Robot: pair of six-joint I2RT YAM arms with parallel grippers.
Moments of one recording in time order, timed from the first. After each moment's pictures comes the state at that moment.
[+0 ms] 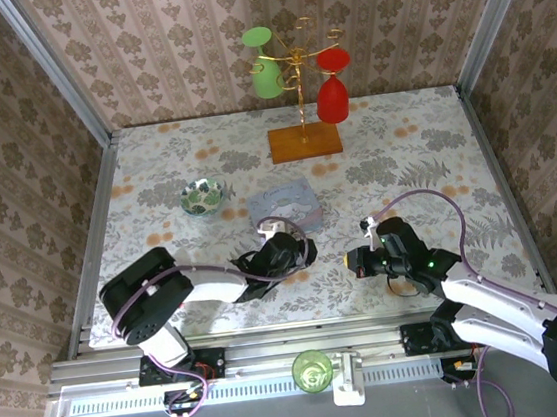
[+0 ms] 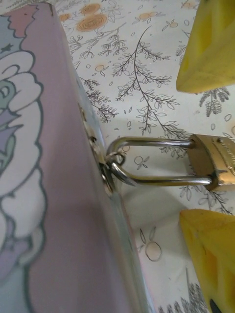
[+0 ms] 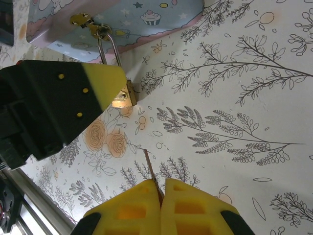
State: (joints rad) left arm -1.05 1.66 0.61 0.36 -0.22 -0.96; right arm 0.58 0.89 0.32 -0.15 -0.23 0.64
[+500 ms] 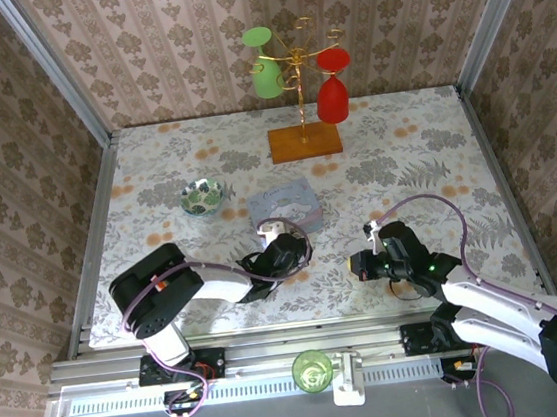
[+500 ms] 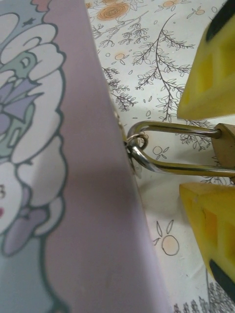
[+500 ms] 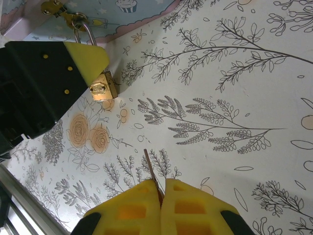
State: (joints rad) left arm -1.07 1.71 0.61 0.43 -0.30 -1.00; right arm 0.57 0.89 0.27 -0.12 -0.23 0.65
